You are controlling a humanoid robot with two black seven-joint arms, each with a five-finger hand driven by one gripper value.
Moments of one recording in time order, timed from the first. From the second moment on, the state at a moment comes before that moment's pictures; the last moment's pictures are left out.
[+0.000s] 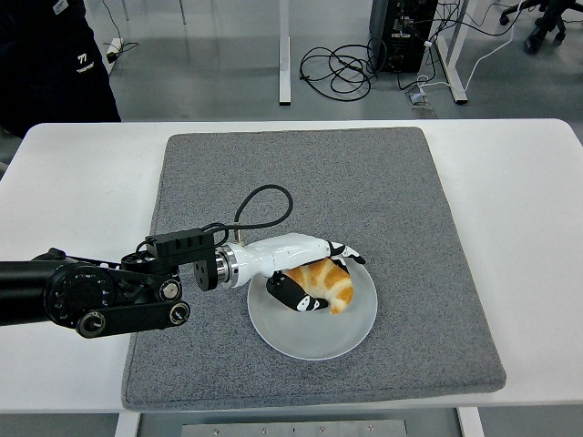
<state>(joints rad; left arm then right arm) -1.19 0.28 0.23 -1.30 1.04 0.25 -0.19 -0.04 0.00 -0.01 0.16 -0.10 -0.05 0.23</state>
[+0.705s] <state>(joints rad) -1.19 0.40 0.13 -1.37 0.99 0.23 -0.18 -0.04 0.00 -0.01 0.17 -0.10 -0.05 0.23</state>
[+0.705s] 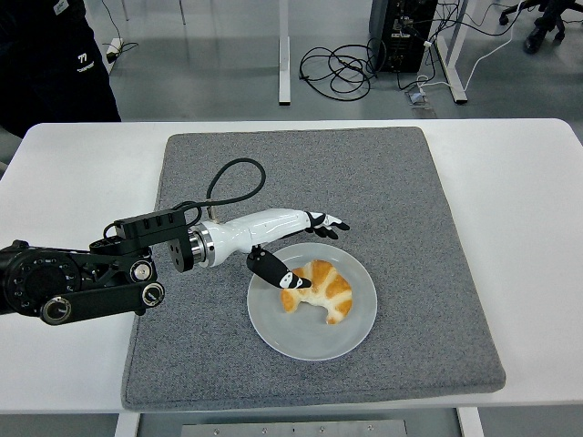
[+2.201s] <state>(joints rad) -0.92 0.36 -0.58 -0.78 0.16 -0.36 -0.19 -0.04 0.00 -0.01 0.17 -0.10 -0.05 0.23</state>
